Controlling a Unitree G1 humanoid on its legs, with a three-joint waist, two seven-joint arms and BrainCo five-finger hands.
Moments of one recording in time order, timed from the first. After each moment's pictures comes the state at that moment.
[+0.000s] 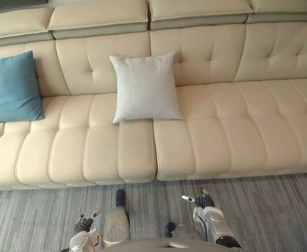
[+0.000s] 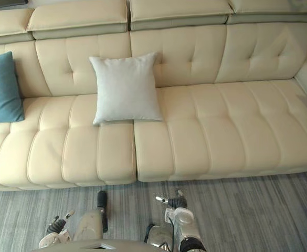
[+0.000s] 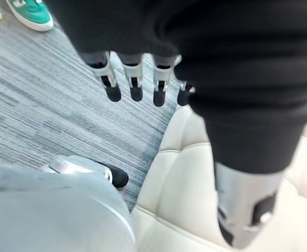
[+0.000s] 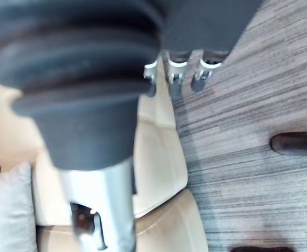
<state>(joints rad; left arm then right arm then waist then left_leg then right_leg) 0.14 0.01 0.25 0.90 -0.27 -0.06 0.17 -0.03 -0.07 -0.17 0.84 0.07 -0.04 -0.12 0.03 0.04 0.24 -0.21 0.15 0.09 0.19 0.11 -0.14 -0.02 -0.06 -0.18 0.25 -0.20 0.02</state>
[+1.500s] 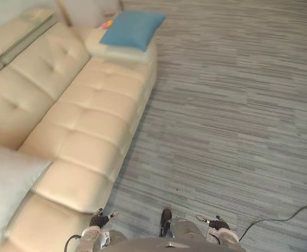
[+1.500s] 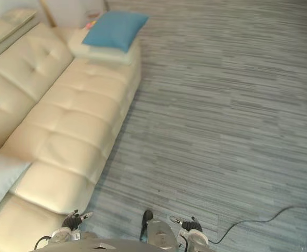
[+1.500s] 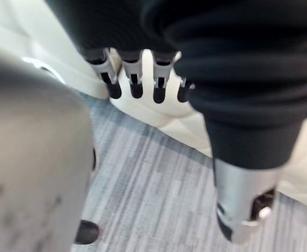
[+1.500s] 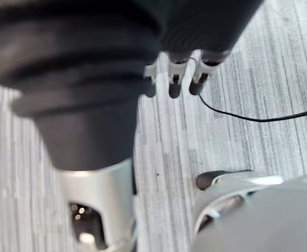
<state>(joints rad) 0.08 0.02 0.12 0.98 -0.02 -0.03 0.08 0.04 -0.09 -0.36 1.00 0.09 -0.01 -0.11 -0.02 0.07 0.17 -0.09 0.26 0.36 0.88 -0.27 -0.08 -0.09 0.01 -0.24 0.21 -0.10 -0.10</state>
